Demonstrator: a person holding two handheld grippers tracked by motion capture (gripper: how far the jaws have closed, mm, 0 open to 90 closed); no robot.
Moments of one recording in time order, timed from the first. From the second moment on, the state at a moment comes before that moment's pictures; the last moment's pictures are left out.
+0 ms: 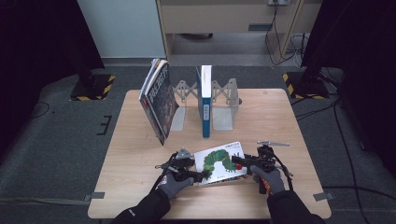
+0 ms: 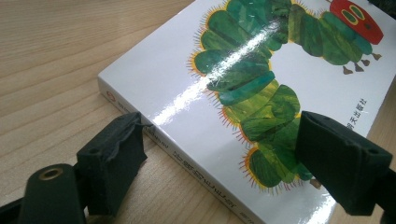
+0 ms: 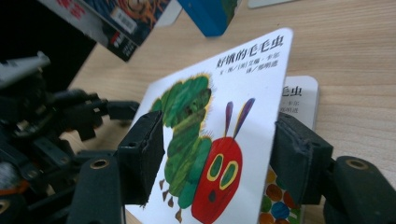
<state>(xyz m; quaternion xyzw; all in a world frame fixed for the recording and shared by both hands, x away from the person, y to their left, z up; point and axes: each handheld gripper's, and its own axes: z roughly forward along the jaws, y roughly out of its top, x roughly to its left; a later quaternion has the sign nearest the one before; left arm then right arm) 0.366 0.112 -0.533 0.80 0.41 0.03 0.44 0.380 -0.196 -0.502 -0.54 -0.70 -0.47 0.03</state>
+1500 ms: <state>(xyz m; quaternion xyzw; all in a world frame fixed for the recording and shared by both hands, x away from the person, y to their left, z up) 0.370 0.121 -0.526 0.78 0.42 0.01 0.45 0.390 -0.201 -0.480 -0.49 -0.70 -0.51 0.07</state>
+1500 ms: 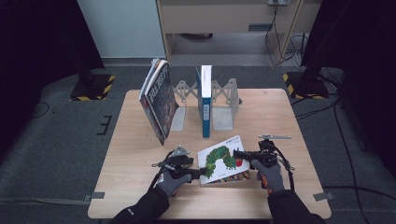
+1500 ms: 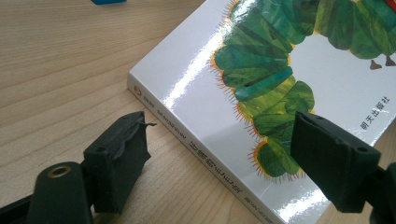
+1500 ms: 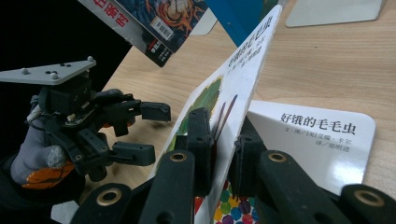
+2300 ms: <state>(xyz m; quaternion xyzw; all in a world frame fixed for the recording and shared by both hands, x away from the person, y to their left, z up) 0.376 0.110 -0.537 0.77 0.42 -0.03 0.47 0.385 -0.203 -0.471 -0.46 -0.72 -0.52 0.05</state>
